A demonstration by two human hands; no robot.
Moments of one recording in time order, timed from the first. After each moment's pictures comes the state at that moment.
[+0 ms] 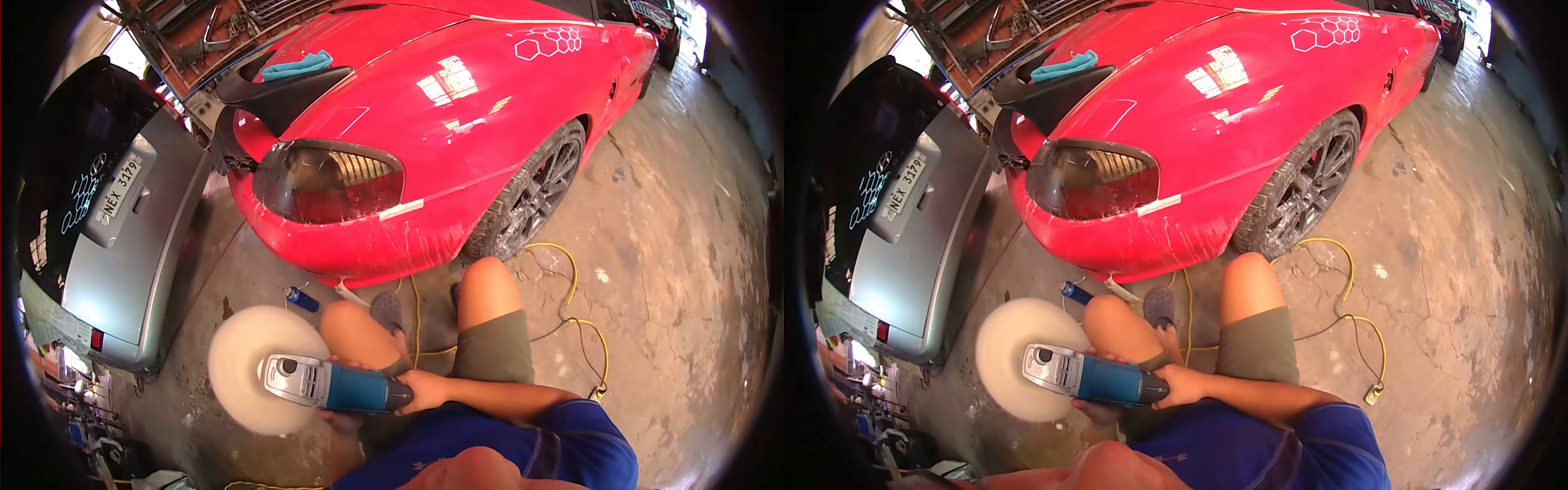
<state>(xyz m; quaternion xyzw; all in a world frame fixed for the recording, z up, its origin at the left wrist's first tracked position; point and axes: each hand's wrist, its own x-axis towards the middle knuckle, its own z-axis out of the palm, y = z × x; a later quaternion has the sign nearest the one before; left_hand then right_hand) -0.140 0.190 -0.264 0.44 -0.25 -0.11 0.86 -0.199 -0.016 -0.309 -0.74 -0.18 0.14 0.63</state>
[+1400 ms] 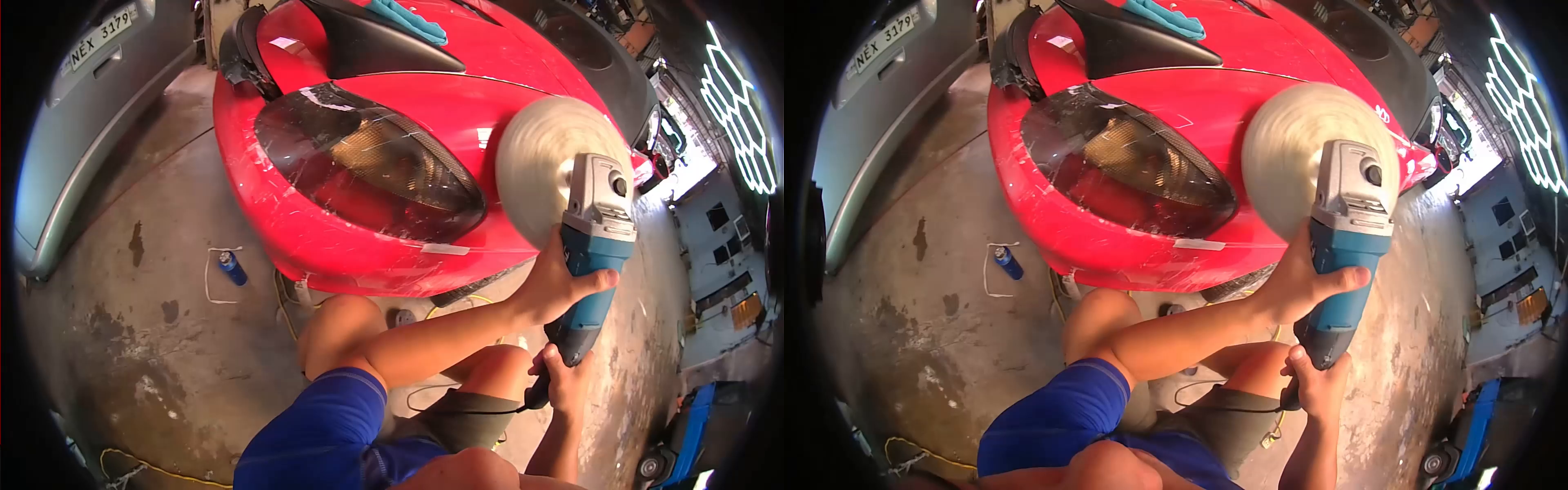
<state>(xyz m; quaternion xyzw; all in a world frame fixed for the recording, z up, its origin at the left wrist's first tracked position) -0.011 -0.129 -0.063 0.21 -0.36 -0.35 0.84 -0.200 -0.139 -0.069 -0.76 0.37 -0.26 0.47</state>
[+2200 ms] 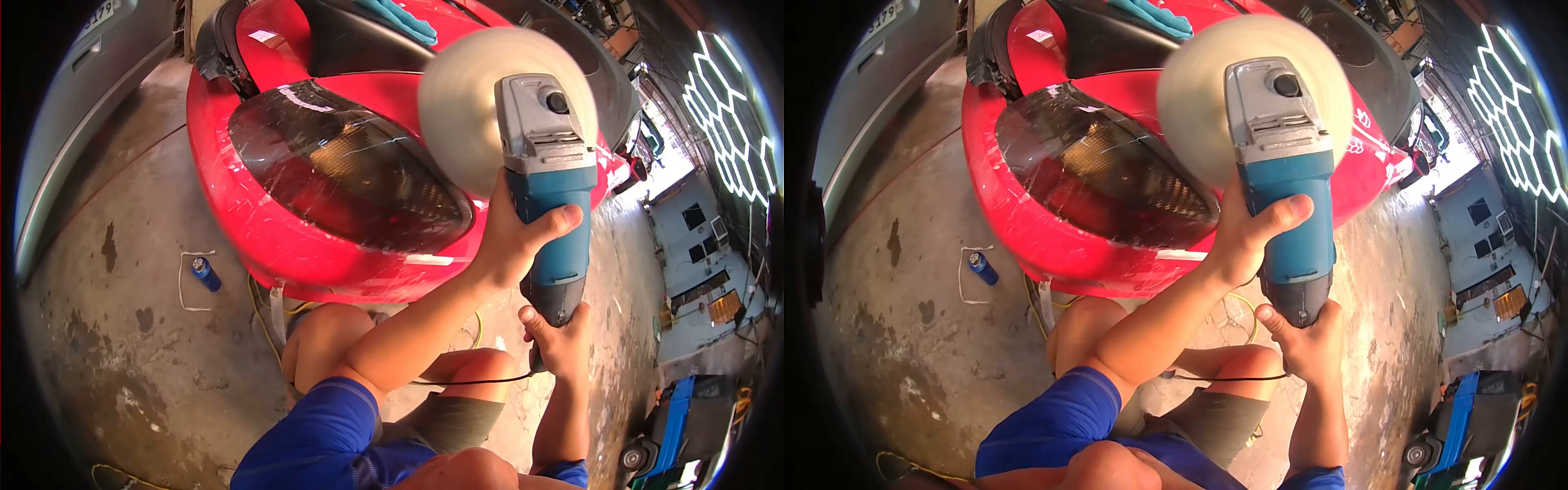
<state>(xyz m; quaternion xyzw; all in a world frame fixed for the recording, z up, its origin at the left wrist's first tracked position) 0.070 -0.108 -0.039 0.10 -0.33 -0.24 0.91 -0.118 -0.146 -0.015 -0.84 0.34 -0.20 0.37</state>
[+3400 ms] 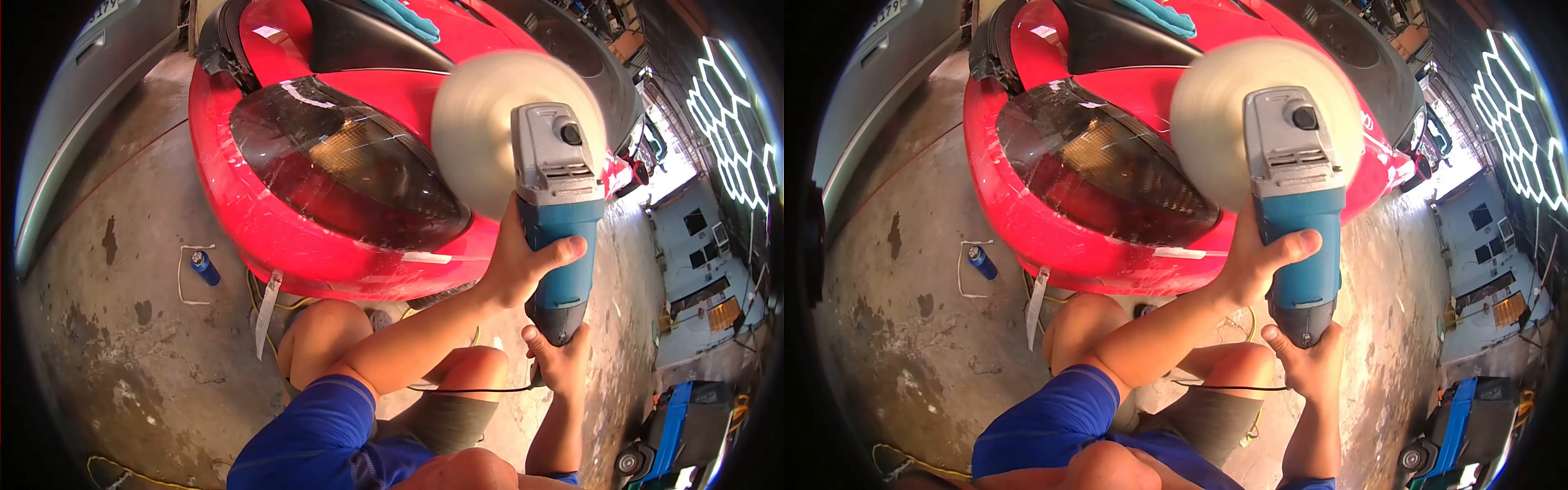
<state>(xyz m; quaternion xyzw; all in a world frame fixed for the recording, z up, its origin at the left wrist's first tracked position) 0.041 -0.125 -0.055 0.10 -0.33 -0.26 0.90 -0.154 -0.159 -0.034 -0.84 0.34 -0.22 0.36</state>
